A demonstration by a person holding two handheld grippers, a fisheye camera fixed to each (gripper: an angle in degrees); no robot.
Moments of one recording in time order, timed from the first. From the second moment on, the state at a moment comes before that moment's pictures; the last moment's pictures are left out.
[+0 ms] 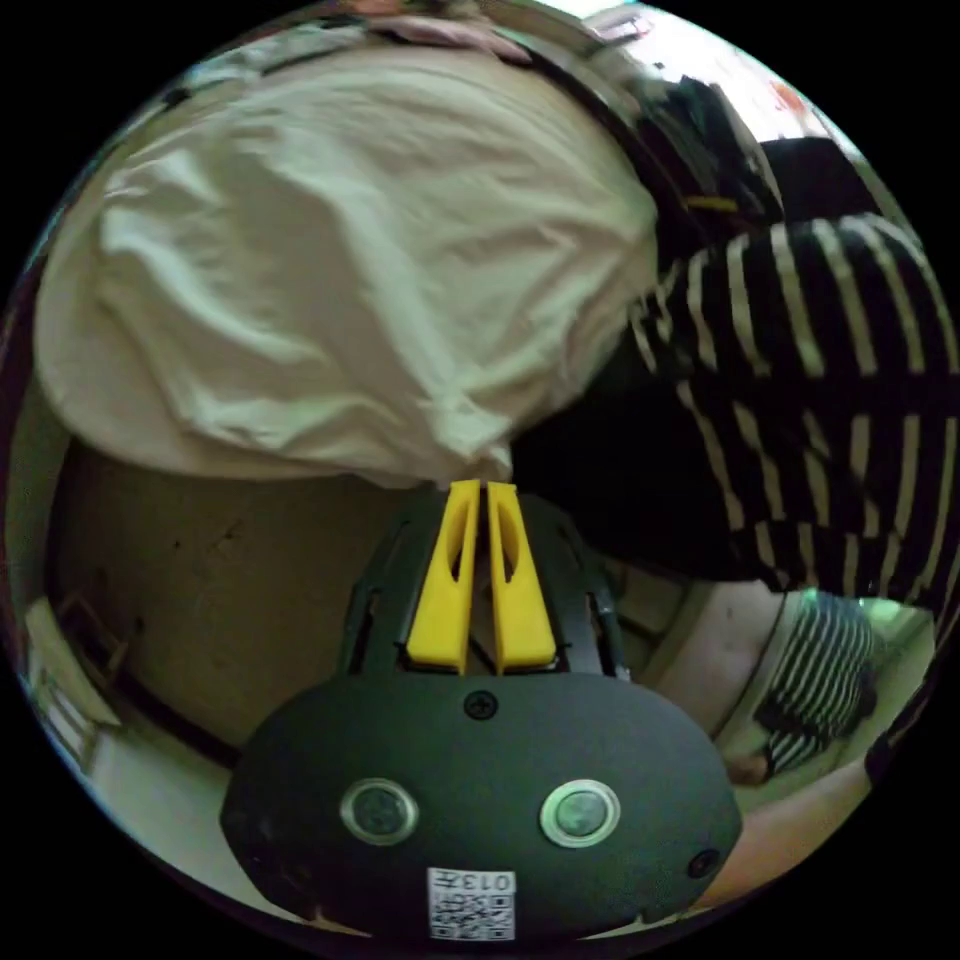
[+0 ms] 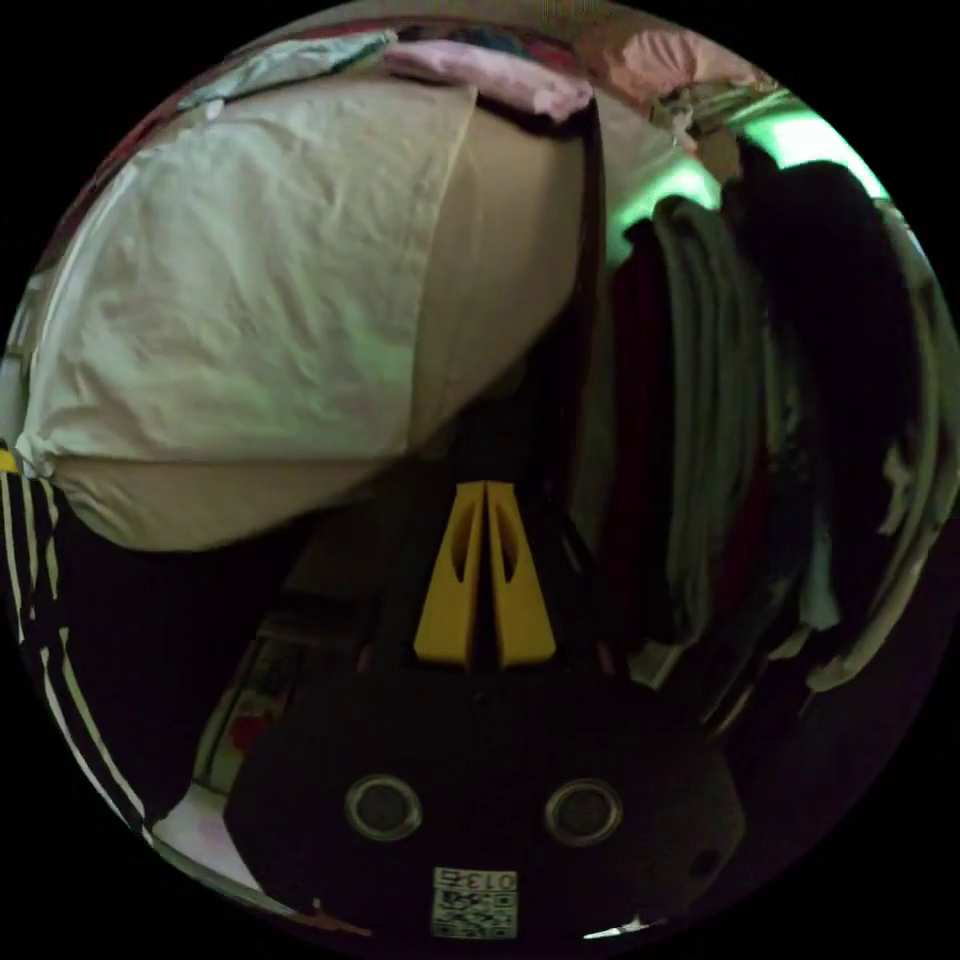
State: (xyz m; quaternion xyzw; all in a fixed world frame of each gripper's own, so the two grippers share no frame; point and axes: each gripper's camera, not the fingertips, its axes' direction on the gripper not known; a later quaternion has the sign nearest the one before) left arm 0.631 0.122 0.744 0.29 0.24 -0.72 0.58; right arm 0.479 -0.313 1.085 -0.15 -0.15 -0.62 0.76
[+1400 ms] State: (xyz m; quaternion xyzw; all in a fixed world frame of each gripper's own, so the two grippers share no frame) left arm 0.656 0.361 0.790 0.25 -0.02 -0.87 0.41; right arm 0.083 -0.413 0.976 -0.06 -0.38 -0.59 0.71
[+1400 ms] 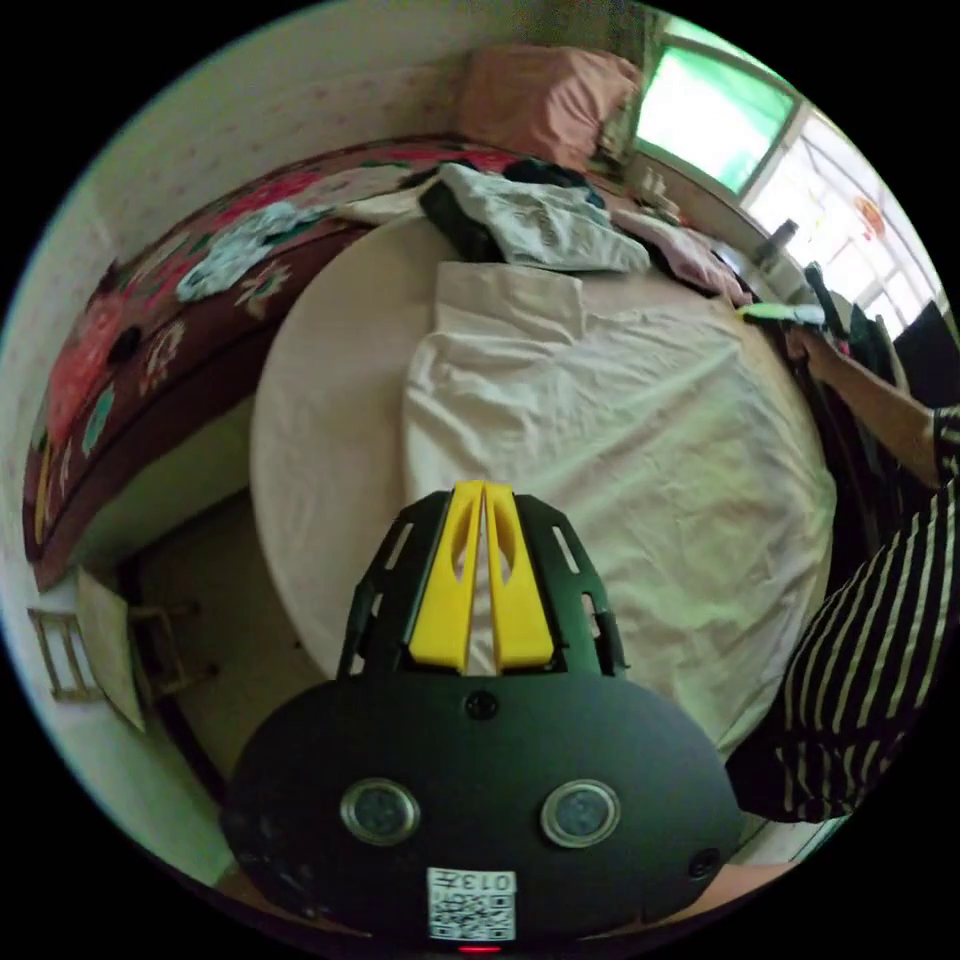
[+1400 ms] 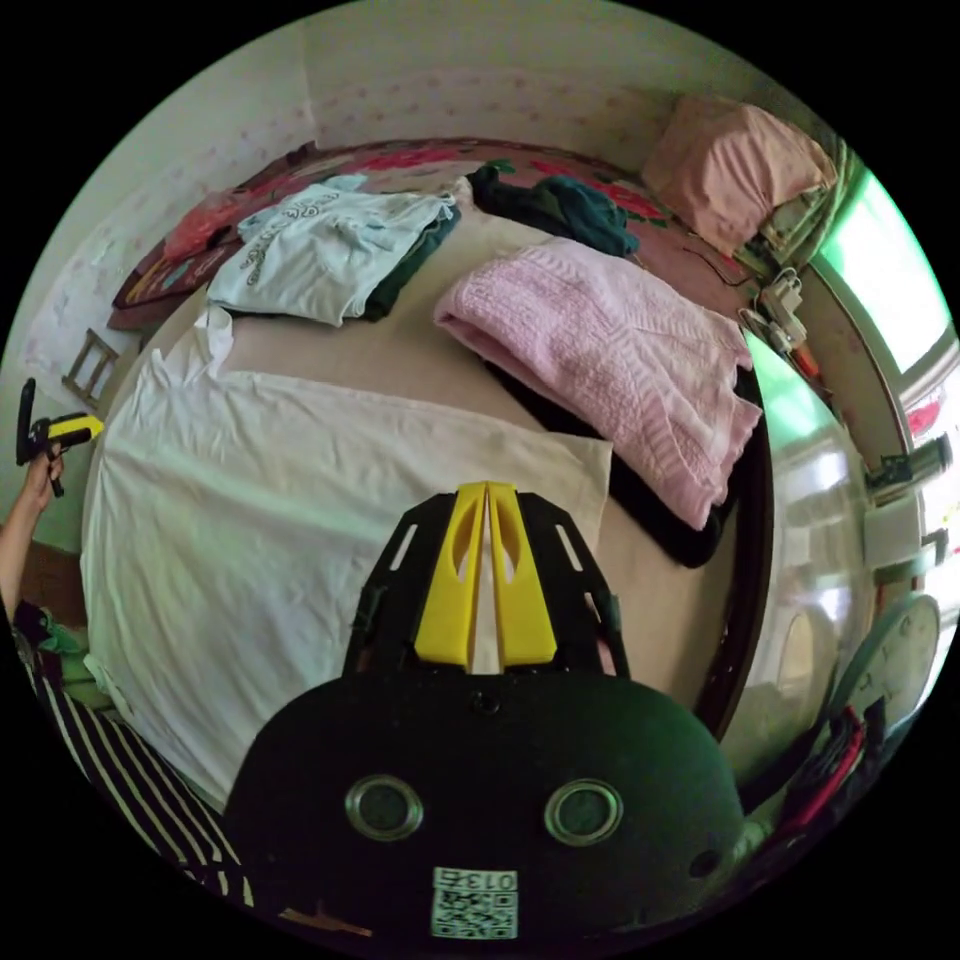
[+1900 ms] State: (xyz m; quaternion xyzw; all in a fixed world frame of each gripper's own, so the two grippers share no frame) left arm 0.622 0.342 0.786 0.25 -0.05 -0.86 0.44; right arm 0.080 -0.433 0.963 -0.06 -0.39 -0.57 0.73
